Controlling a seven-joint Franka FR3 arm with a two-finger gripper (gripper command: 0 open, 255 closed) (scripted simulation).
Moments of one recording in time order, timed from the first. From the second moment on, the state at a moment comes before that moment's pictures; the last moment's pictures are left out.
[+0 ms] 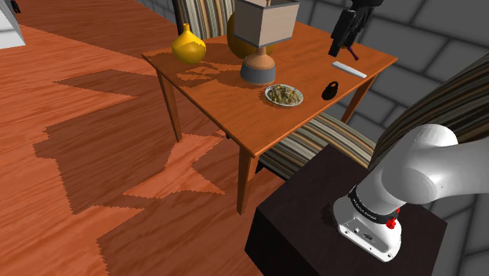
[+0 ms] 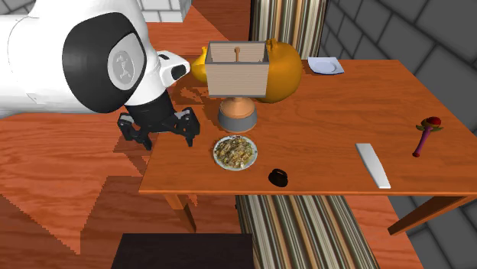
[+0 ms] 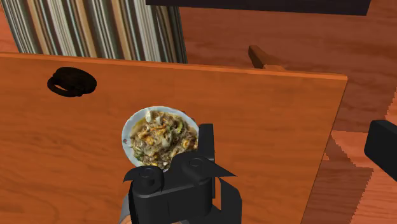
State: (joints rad) arm 0.00 -0.81 -0.06 -2.27 -0.08 1.52 -0.13
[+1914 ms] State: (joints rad) arm -0.08 -0.29 -0.68 -2.34 0.00 2.22 -0.50
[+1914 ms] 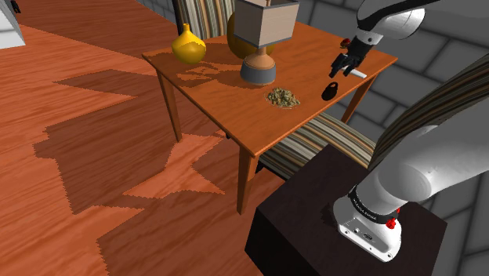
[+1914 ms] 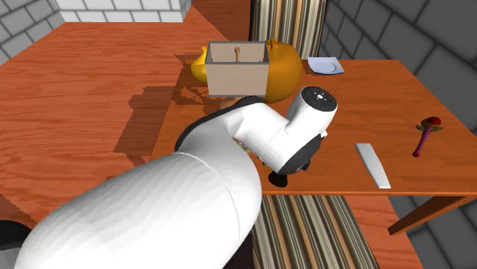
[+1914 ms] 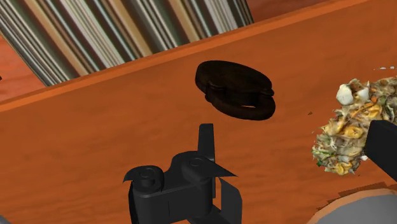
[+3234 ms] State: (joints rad) arm -0.03 -0.14 -0.75 -2.35 0.14 2.36 -0.61
